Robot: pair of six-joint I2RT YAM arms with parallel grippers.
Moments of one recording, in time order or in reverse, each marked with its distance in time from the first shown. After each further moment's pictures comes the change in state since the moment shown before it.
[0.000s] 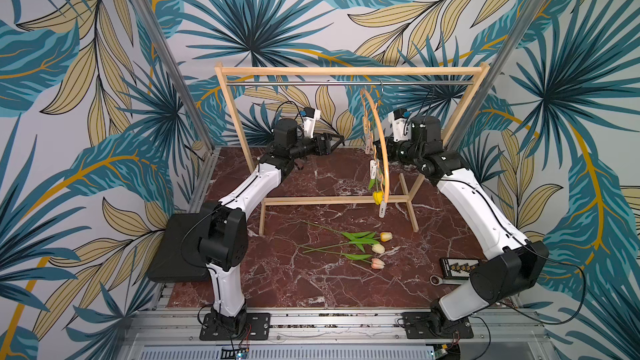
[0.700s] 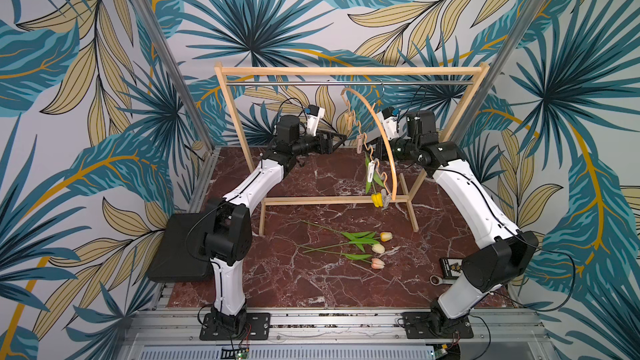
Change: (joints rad) left arm 0.000 0.058 0.090 -0.039 0.040 0.082; right arm 0.000 0.088 0.138 -0.147 -0.210 -0.073
